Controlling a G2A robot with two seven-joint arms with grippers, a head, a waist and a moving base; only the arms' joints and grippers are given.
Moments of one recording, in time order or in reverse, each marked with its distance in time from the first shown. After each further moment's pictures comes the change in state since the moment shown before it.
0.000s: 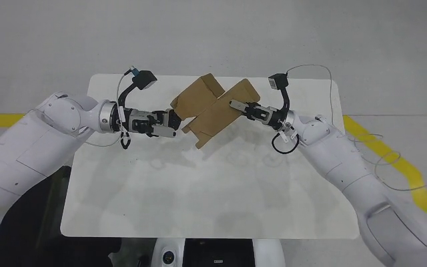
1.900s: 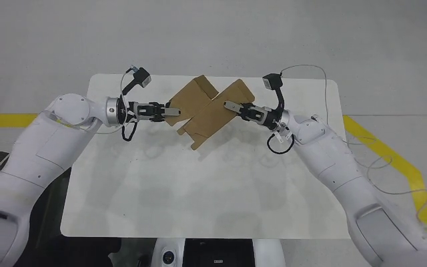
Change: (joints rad) left arm 0.104 -0.148 -0.175 0.238 0.059 0.294 -0.045; right arm -0.049 -0.070 0.145 0.007 -0.090 0.010 0.083
